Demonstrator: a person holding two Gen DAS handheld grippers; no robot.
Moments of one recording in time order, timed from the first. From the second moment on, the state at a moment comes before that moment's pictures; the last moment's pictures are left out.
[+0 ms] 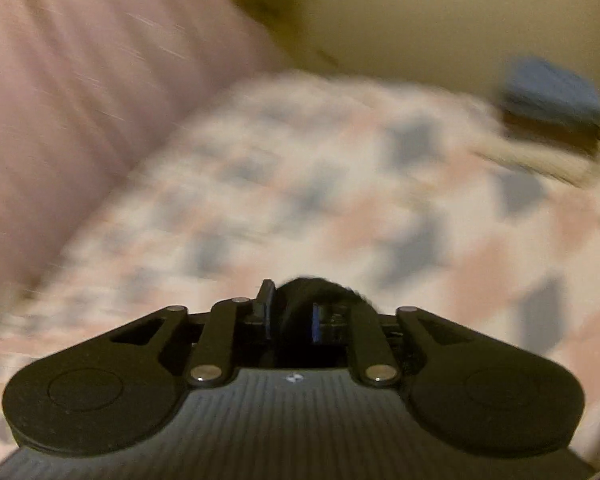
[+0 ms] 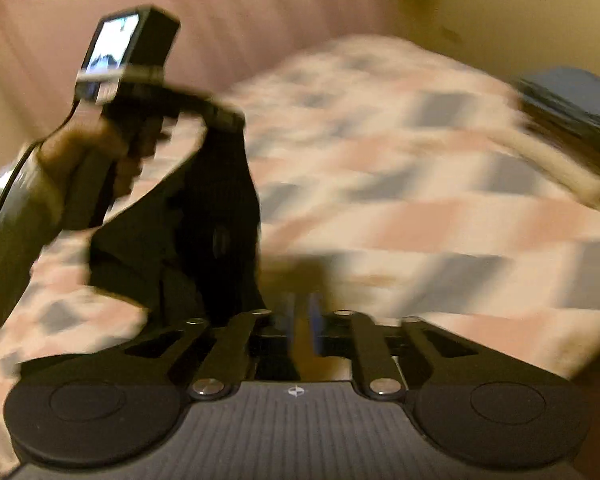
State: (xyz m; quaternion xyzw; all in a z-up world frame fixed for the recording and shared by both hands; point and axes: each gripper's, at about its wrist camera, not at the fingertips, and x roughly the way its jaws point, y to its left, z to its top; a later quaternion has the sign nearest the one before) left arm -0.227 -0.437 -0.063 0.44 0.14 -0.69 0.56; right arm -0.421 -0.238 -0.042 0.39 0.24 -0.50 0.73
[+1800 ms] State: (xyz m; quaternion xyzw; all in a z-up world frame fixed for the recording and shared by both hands) left arm -0.373 -0.217 -0.325 0.68 0.11 -0.31 0.65; right arm -0.381 -0.444 -0.356 -0.65 0.28 0.17 0.69
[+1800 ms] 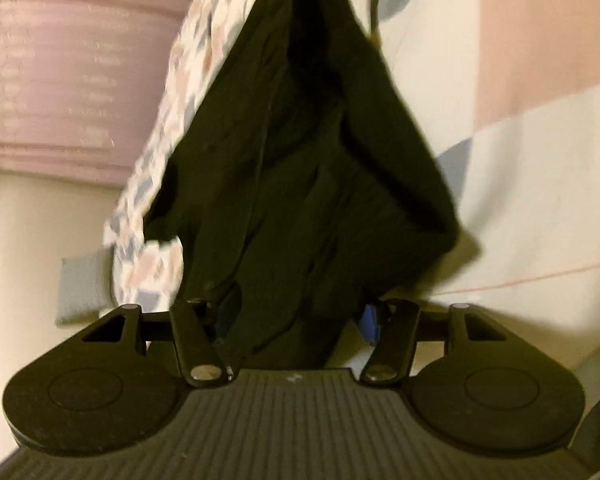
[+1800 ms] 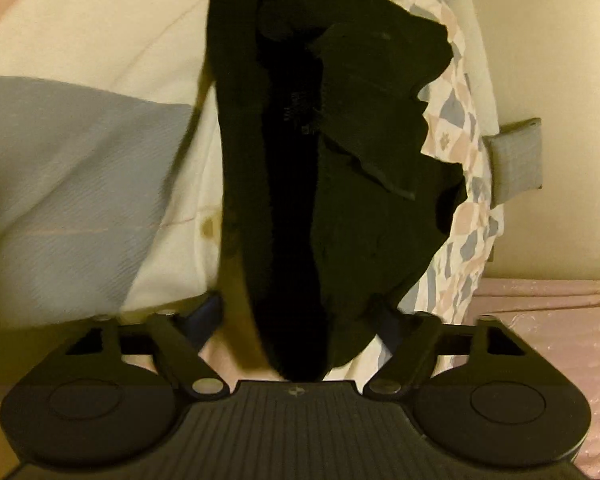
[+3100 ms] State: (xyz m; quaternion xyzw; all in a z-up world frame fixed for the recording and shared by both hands) left arm -0.586 -0.341 -0.254 0.49 0.12 -0.58 0.64; right arm -0.531 -0.579 -0.310 -0.64 0.38 0.17 0.65
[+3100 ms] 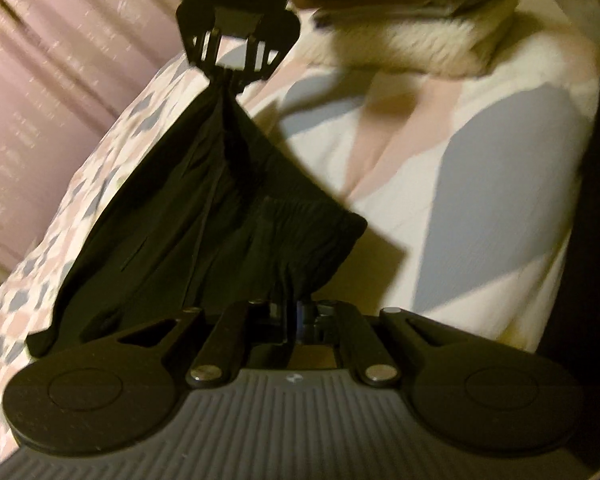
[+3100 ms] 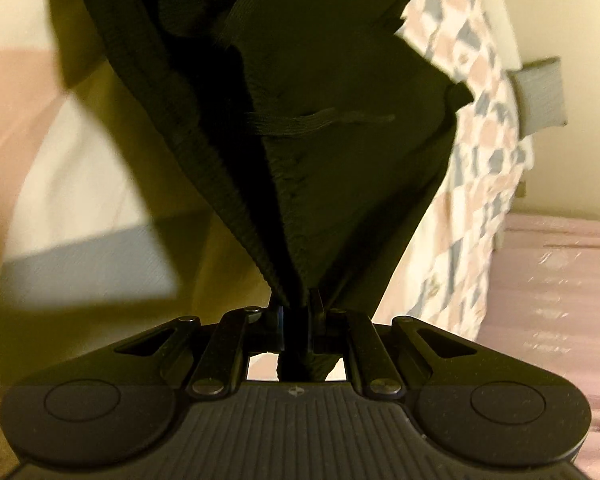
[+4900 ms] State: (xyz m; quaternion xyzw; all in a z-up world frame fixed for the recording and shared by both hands) left arm -0.054 -0.152 -0.135 0.26 0.42 -0.34 0.80; right arm -0.297 -0.375 -0.214 0.19 0.49 -0.27 0.80
